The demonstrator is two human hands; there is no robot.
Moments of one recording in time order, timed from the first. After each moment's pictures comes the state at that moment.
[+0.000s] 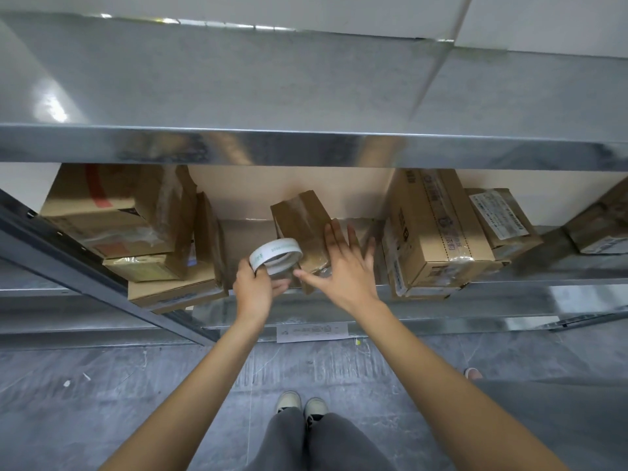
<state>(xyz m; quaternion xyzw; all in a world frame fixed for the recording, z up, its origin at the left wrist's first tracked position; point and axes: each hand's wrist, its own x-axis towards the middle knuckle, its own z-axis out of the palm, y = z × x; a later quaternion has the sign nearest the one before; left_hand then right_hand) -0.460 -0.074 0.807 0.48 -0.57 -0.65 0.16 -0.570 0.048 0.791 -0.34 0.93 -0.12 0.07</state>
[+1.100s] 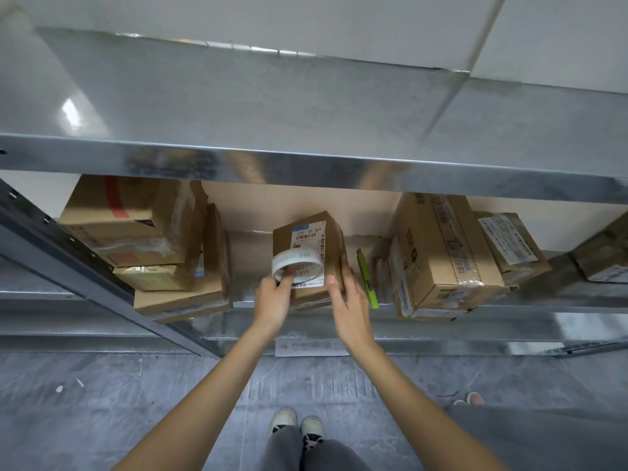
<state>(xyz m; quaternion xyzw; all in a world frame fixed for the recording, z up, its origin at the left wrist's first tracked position) -0.478 -0.076 0.785 0.44 -0.66 -0.60 0.10 -0.538 0.052 0.769 -0.16 0.87 -0.44 0.18</state>
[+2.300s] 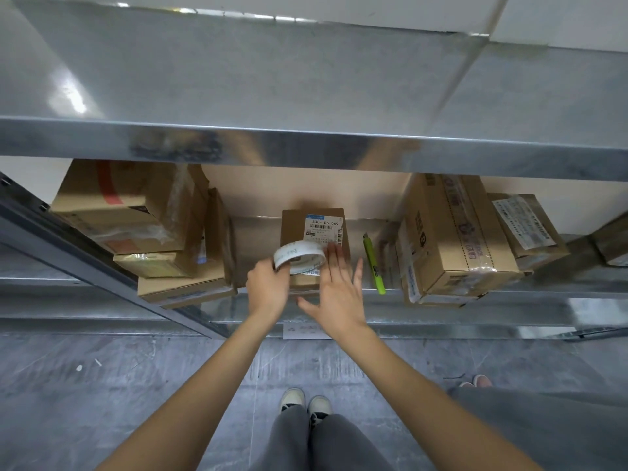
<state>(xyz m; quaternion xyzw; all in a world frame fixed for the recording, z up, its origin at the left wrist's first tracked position) -0.474 -0.082 0.792 0.48 -0.76 -0.43 0.09 -0.532 0.034 0.765 -0.38 0.92 -0.06 0.09</state>
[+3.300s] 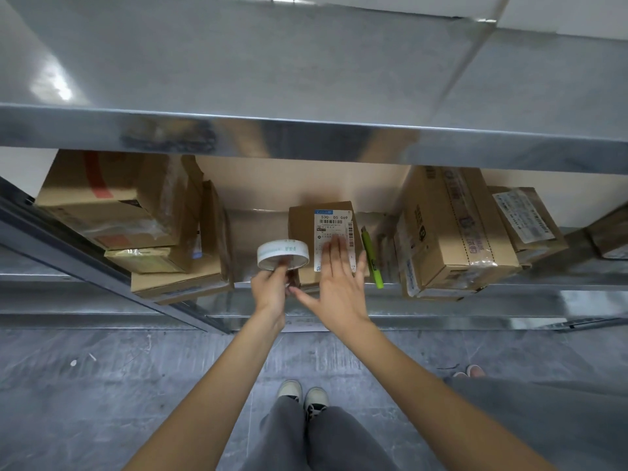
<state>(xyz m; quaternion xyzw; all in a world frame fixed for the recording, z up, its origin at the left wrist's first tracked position) -0.476 -0.068 0.766 0.54 -0.39 -0.73 0.16 -0.532 0.033 0.755 -0.36 0.93 -0.03 0.03</state>
